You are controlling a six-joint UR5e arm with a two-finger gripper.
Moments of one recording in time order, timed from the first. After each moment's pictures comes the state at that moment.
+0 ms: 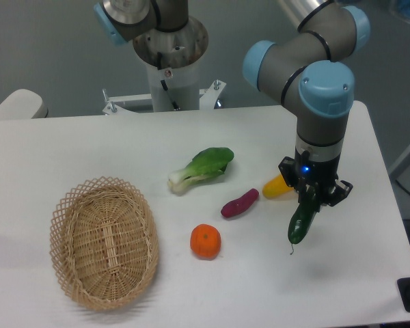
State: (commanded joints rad) arm 2.64 -1.97 -1.46 -1.04 1.56 1.27
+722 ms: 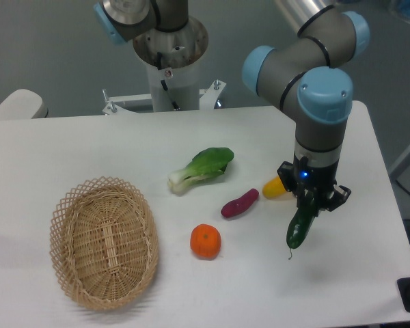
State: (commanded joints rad) arm 2.60 -2.02 -1.44 -1.03 1.56 1.24
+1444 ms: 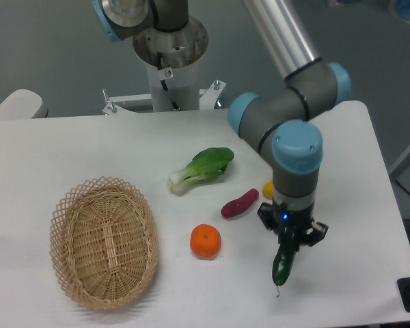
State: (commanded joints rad) arm 2.52 -2.19 -1.46 -0.83 1.57 1.03
